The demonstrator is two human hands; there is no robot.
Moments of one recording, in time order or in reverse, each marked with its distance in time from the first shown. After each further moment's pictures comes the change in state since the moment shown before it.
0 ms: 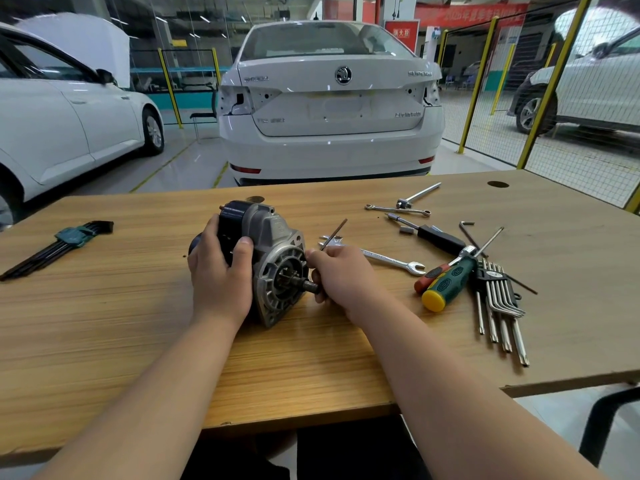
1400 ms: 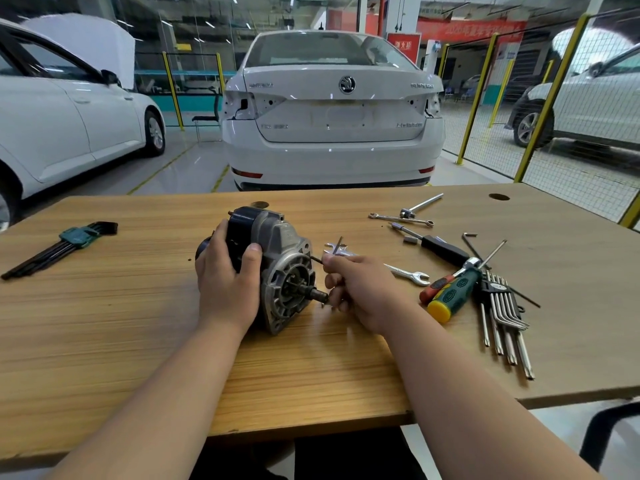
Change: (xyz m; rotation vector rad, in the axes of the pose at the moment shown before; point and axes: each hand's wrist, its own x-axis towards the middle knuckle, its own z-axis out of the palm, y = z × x) left_hand 0.000 0.000 -0.002 -0.009 -0.023 0.003; right_hand 0.000 0.003 -0.016 0.292 -0.116 0.089
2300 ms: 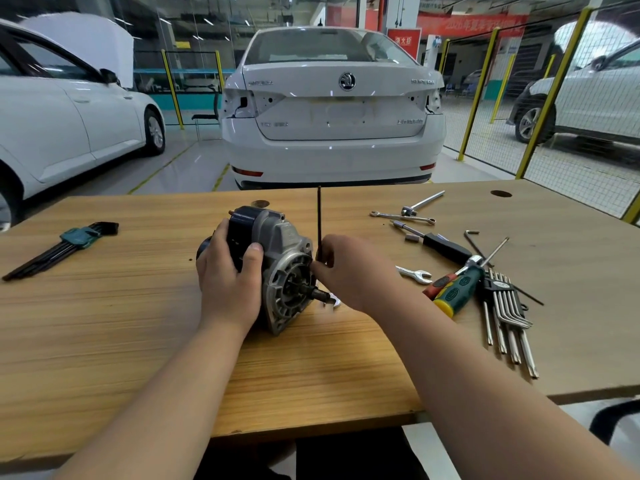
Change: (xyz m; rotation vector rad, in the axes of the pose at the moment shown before) left_hand 0.000 0.001 0.000 0.011 0.003 0.009; right_hand 0.004 -0.020 0.008 -1.190 0.144 -0.479
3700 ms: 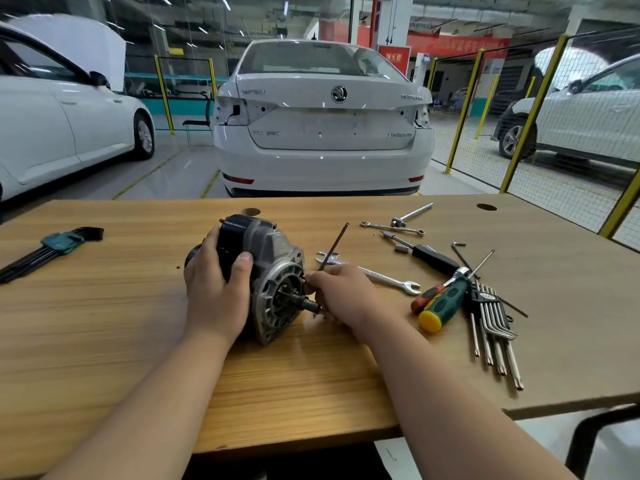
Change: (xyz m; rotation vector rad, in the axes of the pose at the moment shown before) left_hand 0.000 0.001 -0.005 -0.015 -0.038 0.003; right_hand -0.009 0.004 0.015 0.818 -0.157 0.410
